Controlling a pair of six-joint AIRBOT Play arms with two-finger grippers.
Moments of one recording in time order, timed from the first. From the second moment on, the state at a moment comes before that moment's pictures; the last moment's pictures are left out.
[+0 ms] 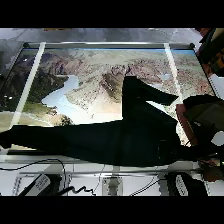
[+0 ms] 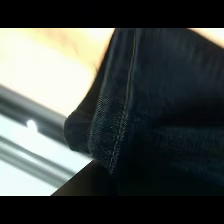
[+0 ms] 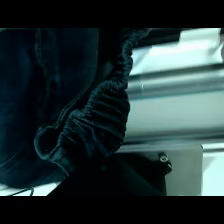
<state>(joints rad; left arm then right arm) 0.77 -1.06 0.83 1.69 -0.93 -1.17 -0.36 -0.61 0.53 -1.48 1.61 1.42</state>
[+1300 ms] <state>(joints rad) 0.74 -1.19 0.86 1.81 -0.94 -1.45 -0.36 -0.61 0.59 -1.39 1.41 1.44</state>
